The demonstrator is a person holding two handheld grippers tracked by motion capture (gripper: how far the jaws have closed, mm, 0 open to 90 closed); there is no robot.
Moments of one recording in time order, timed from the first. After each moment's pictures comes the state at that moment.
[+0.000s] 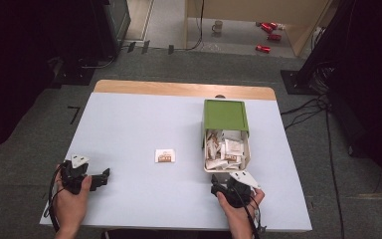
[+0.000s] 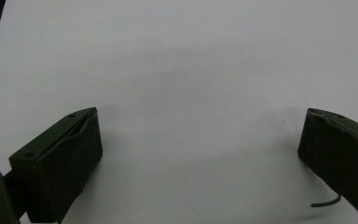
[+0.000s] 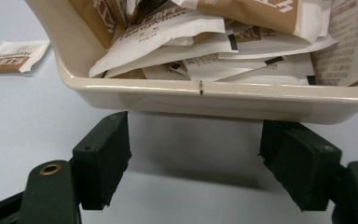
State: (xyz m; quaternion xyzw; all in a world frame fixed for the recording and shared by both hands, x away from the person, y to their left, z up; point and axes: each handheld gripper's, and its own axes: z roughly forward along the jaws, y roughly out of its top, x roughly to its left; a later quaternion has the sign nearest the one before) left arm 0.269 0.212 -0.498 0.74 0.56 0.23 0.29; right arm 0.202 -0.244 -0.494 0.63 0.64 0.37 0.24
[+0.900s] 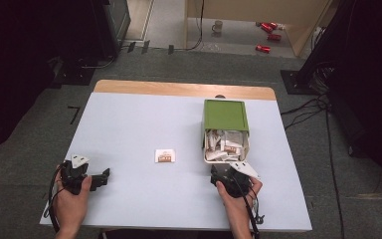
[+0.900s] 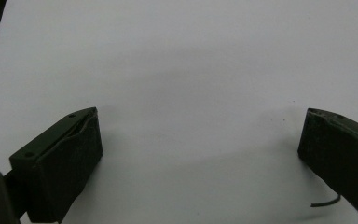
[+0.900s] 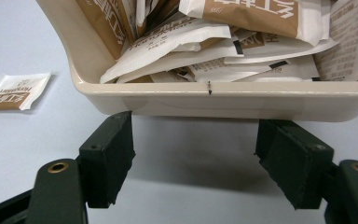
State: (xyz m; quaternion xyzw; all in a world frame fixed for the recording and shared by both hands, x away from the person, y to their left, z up) left arm 0.269 0.212 -0.498 0.74 0.56 0.23 0.29; right arm 0.227 -0.243 -0.487 0.63 0.62 0.39 0.24
